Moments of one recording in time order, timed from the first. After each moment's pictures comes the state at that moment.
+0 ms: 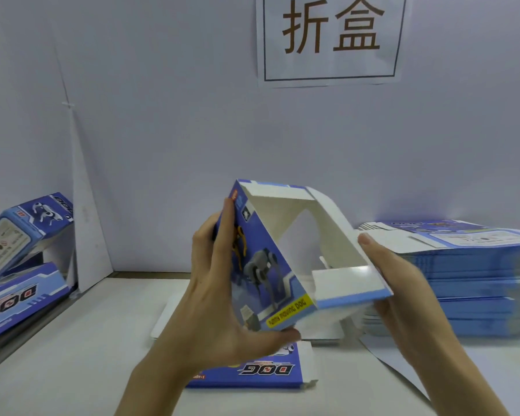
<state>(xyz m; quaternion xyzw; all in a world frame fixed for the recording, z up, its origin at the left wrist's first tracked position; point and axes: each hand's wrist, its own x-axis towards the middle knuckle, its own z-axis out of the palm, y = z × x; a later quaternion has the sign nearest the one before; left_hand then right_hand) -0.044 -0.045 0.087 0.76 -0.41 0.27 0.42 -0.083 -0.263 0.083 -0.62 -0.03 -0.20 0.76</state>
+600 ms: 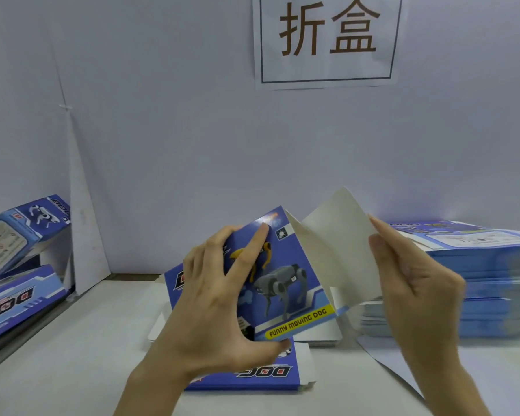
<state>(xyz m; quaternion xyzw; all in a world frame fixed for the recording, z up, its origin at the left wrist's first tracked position) -0.042 -0.040 0.068 0.85 -0.35 0.34 0.21 -0.080 -0.268 0.071 -0.69 -0.09 -0.60 0.39</state>
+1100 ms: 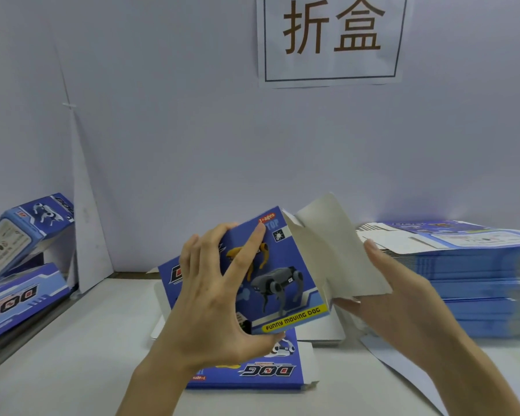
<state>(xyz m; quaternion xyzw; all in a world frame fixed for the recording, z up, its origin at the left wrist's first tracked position) -0.035 -0.038 0.068 0.83 -0.34 0.40 0.20 -0.089 -0.265 0.086 -0.57 -0.11 -0.06 0.81</state>
